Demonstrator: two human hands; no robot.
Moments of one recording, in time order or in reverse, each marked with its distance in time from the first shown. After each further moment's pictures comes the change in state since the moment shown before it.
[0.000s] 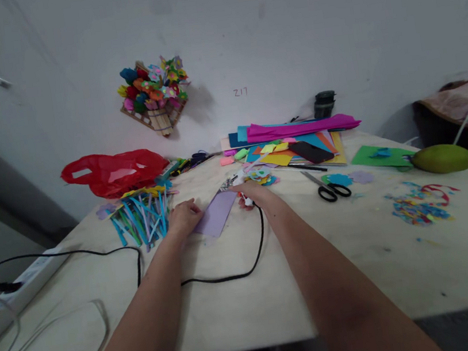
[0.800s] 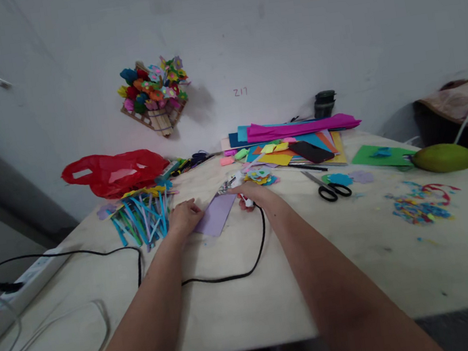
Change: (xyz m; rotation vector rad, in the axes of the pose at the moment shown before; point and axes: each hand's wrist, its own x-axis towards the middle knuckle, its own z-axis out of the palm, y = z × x) left_hand -0.001 0.001 -0.002 0.025 -0.007 -0.013; right_hand -0.009 -0.002 0.002 -0.022 -0.064 -0.060
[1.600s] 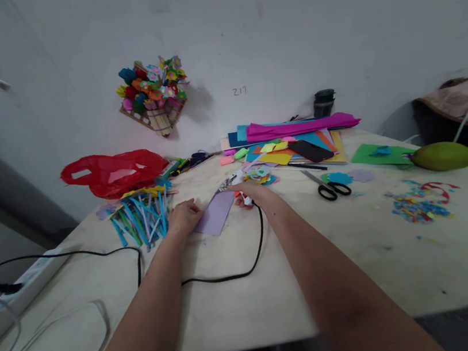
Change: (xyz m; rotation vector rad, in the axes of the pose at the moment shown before) left_hand 0.000 0.000 0.001 -0.012 0.005 -0.001; right_hand 0.006 0.000 -0.002 0.053 0.002 0.077
